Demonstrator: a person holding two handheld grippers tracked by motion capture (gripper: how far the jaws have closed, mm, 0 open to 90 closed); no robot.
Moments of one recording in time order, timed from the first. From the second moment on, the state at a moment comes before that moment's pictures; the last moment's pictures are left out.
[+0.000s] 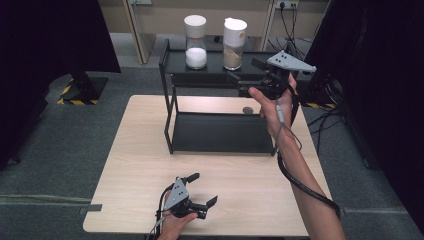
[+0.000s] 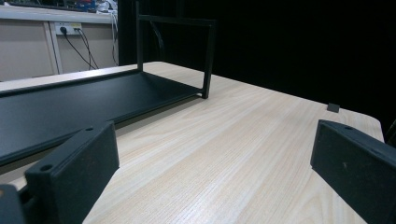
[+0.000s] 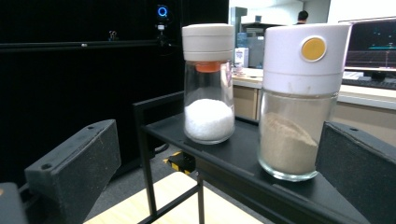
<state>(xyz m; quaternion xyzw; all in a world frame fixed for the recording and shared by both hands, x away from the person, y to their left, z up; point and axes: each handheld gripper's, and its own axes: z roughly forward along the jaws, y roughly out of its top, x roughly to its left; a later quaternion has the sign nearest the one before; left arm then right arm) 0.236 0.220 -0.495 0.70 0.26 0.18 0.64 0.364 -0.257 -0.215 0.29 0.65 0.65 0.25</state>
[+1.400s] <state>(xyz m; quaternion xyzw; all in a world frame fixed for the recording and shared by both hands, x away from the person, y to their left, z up) 0.236 0.220 -0.496 0.70 0.26 0.18 0.64 0.307 -0.277 -0.304 0.26 0.67 0.66 0.24</state>
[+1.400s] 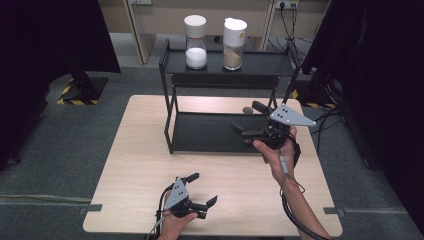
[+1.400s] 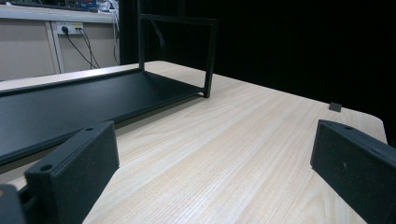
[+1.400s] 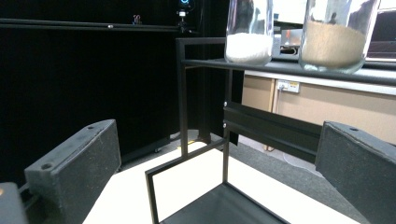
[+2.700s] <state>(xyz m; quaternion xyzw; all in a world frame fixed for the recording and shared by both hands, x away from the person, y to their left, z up) 0.235 0.220 -0.496 0.70 0.26 0.19 0.64 0.265 -0.291 -0.385 0.26 0.69 0.64 0.22</state>
